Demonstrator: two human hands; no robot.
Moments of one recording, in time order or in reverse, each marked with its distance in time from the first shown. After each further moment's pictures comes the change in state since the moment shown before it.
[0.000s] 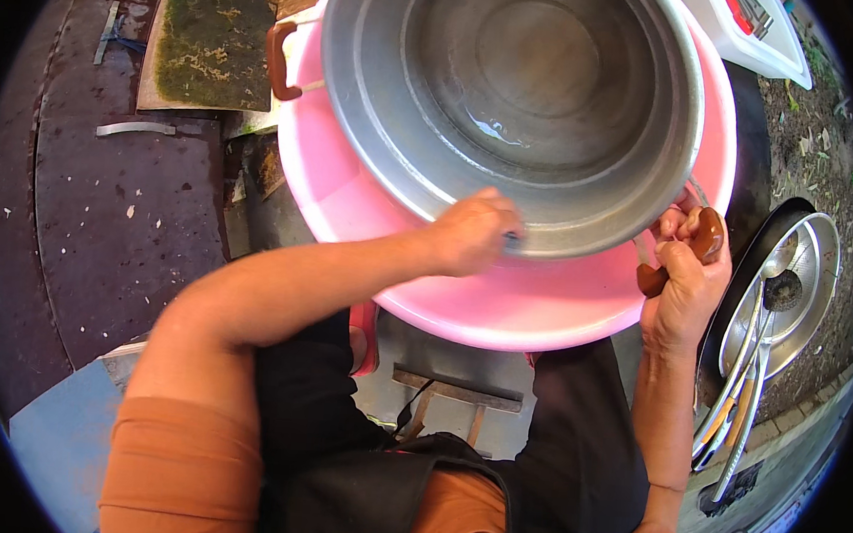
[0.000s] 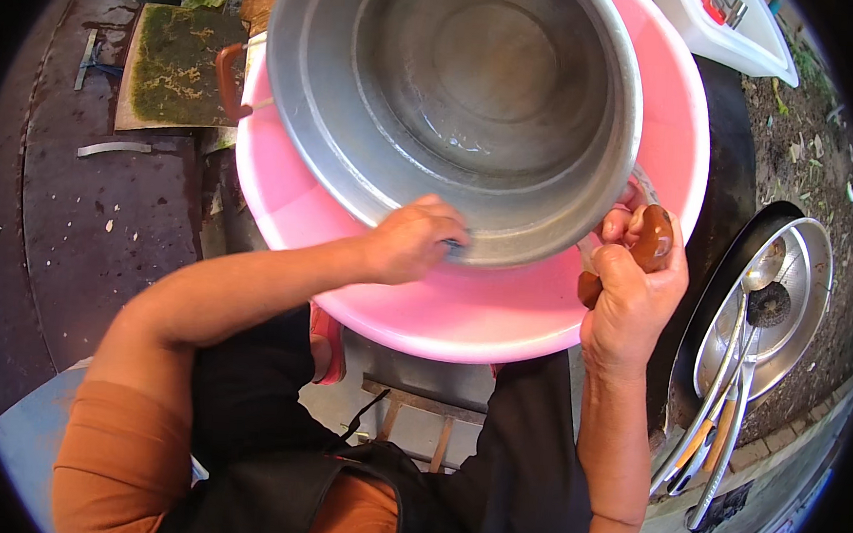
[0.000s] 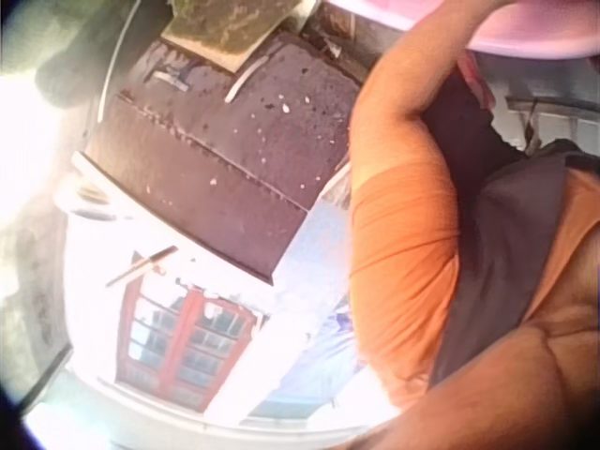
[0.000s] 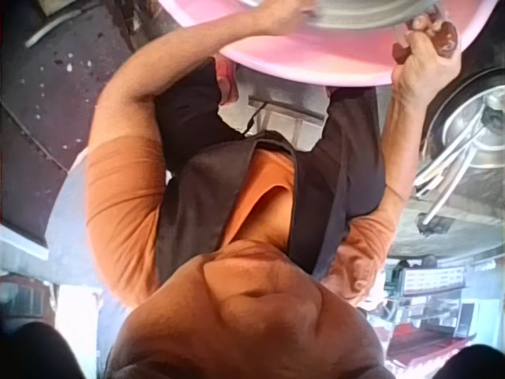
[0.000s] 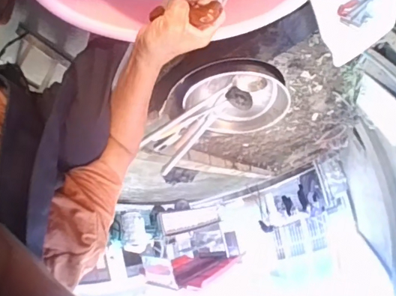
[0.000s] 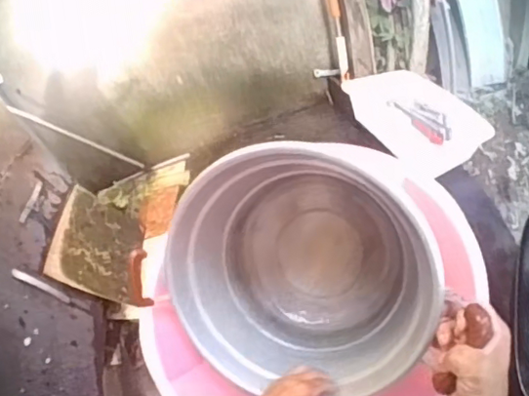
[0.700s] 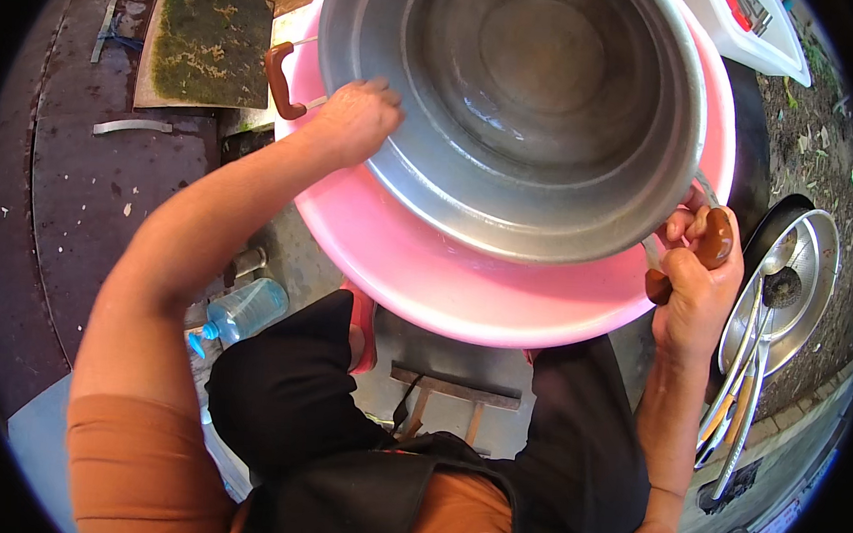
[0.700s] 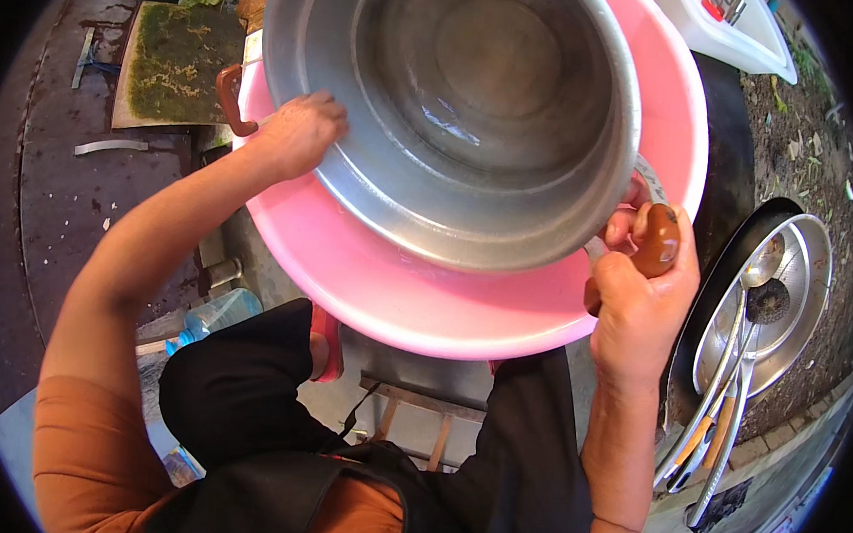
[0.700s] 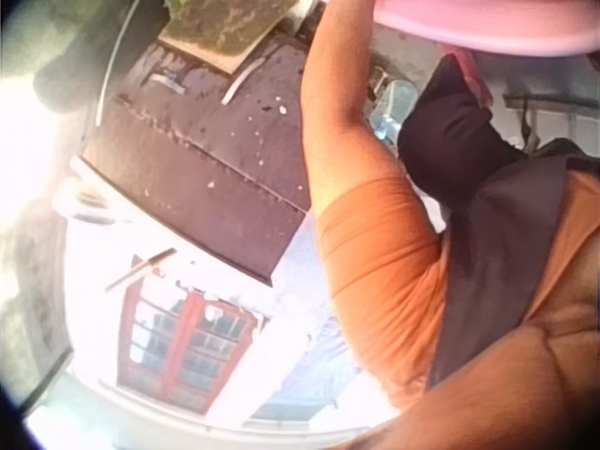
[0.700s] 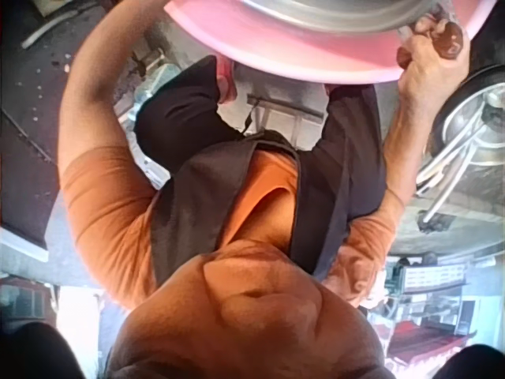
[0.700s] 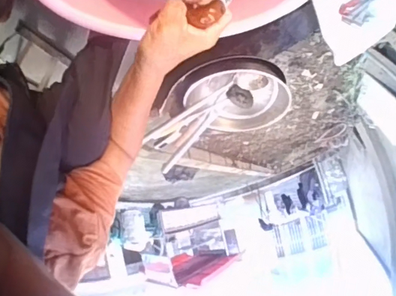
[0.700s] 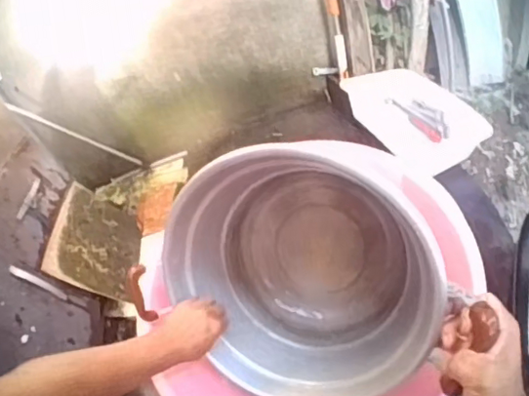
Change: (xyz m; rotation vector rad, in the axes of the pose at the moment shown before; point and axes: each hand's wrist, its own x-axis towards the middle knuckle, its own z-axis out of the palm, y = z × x) left_hand -0.006 -0.072 -0.123 0.901 -0.202 -0.107; right_hand -0.005 -0.014 -0.003 -0.130 -0.061 -0.021
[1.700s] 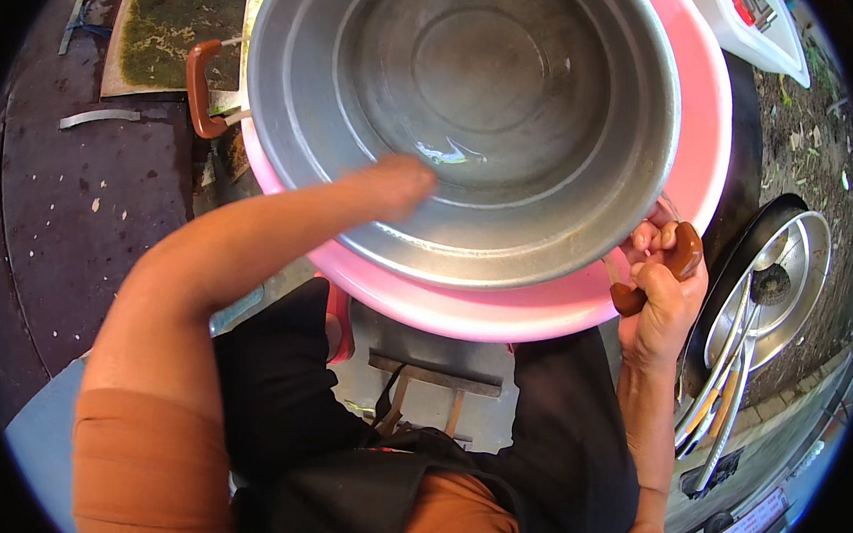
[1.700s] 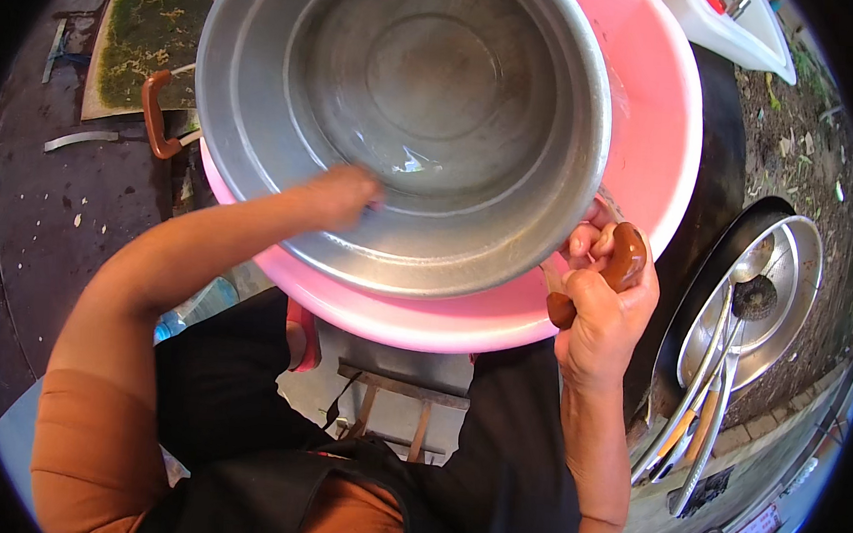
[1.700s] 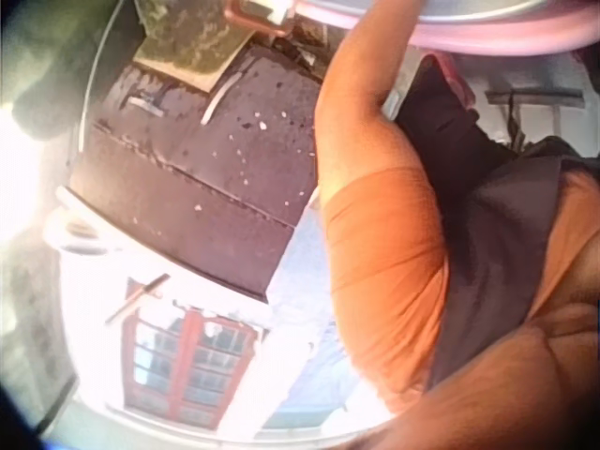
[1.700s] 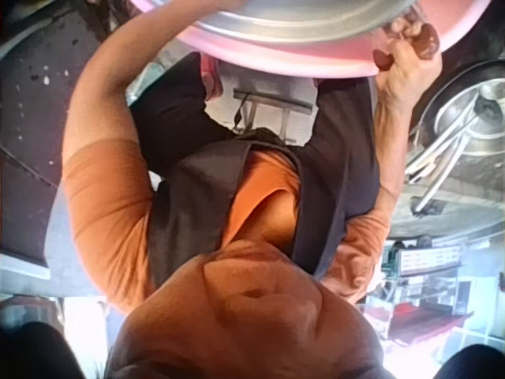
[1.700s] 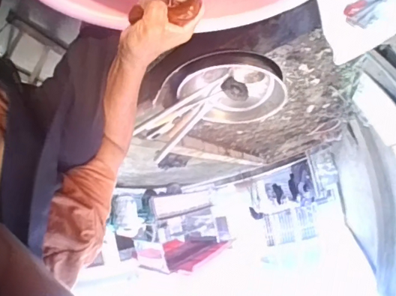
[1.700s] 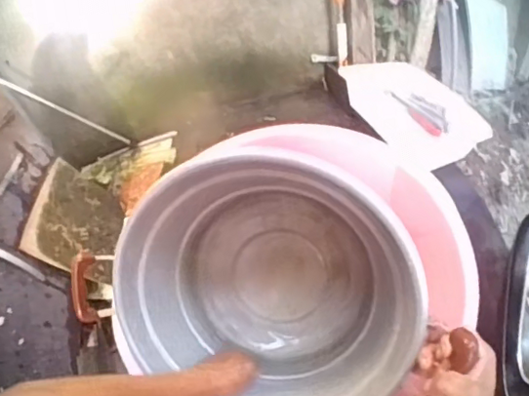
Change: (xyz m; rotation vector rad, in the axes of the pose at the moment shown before) left_hand 0.028 0.092 0.075 -0.486 -0.441 0.036; right_hand -0.009 0.029 -0.010 0.174 -0.025 0.107
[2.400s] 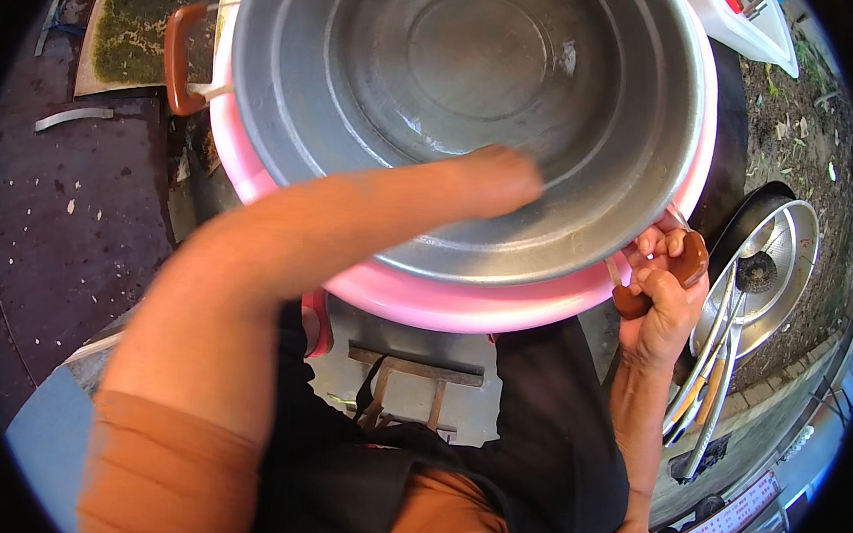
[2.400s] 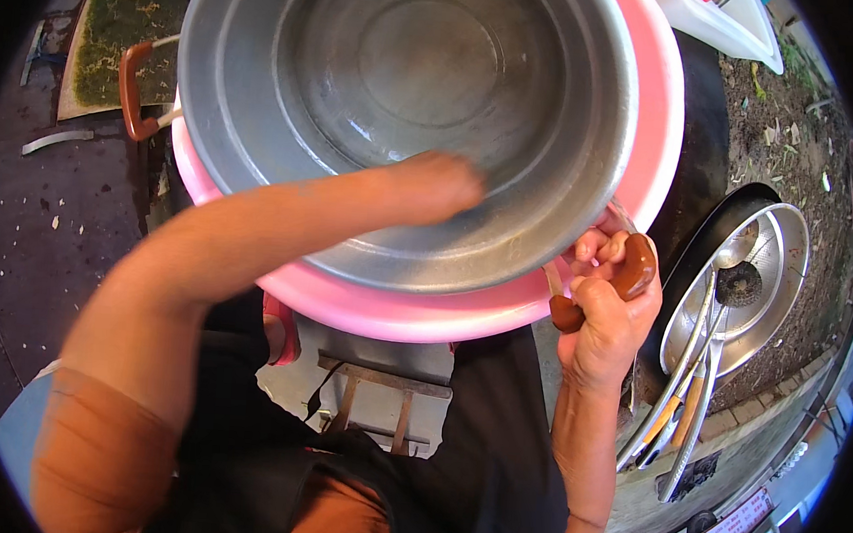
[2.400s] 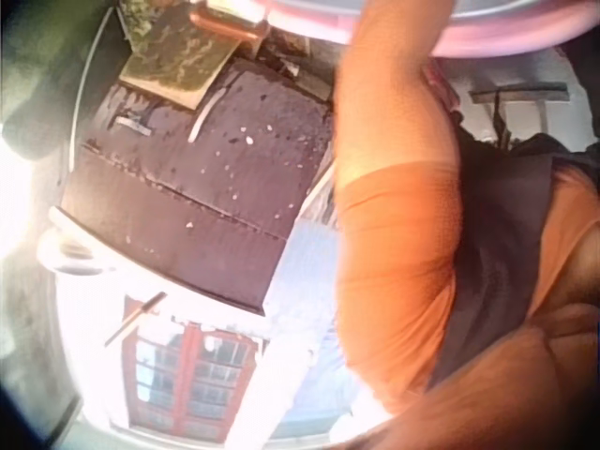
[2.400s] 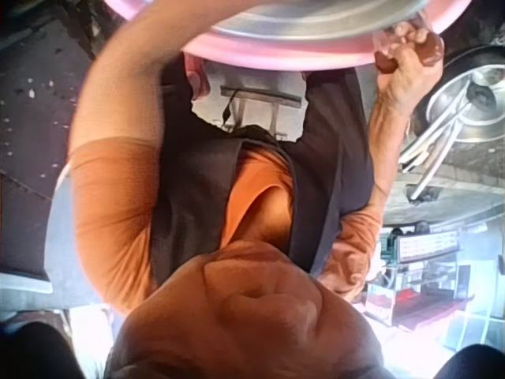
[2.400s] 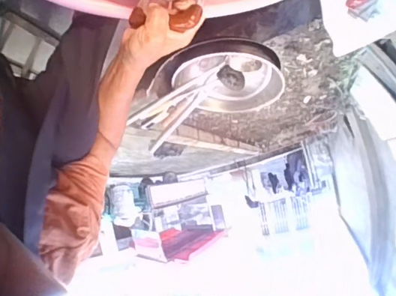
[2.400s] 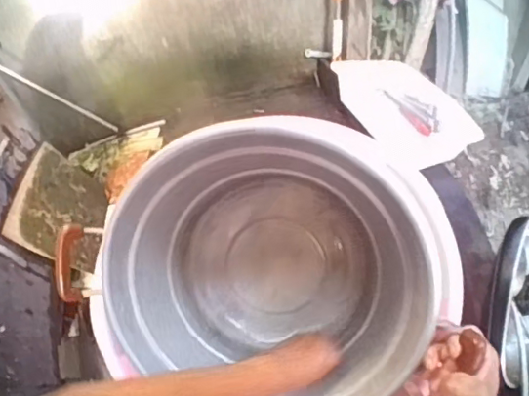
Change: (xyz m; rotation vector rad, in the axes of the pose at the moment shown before) left_hand 0.061 0.090 -0.036 0.067 0.389 0.414; right_hand 0.000 -0.007 -0.018 0.003 0.017 -0.014
